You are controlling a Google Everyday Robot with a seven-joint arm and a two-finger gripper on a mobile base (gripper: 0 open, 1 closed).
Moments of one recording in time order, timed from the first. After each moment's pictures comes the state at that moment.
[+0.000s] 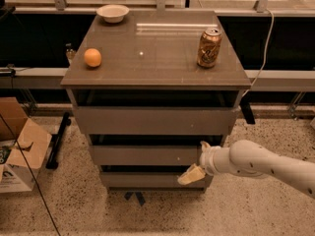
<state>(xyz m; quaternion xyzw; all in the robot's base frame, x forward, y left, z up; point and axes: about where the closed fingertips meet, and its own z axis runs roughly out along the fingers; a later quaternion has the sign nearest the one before) 0.569 -0.147 0.516 -0.44 0.82 0.14 0.34</state>
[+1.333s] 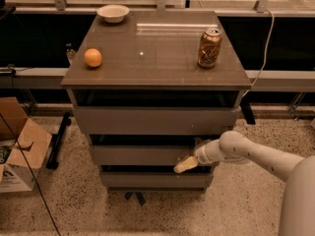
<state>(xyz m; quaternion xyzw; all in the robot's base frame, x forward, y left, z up) 0.650 -0.146 0.430 -0.42 0.83 0.19 0.33</state>
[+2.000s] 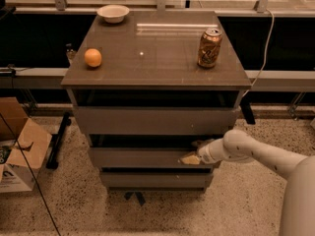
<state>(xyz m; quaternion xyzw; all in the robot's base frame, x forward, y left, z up) 0.646 -0.155 0.427 -0.41 0.83 0.20 0.31</state>
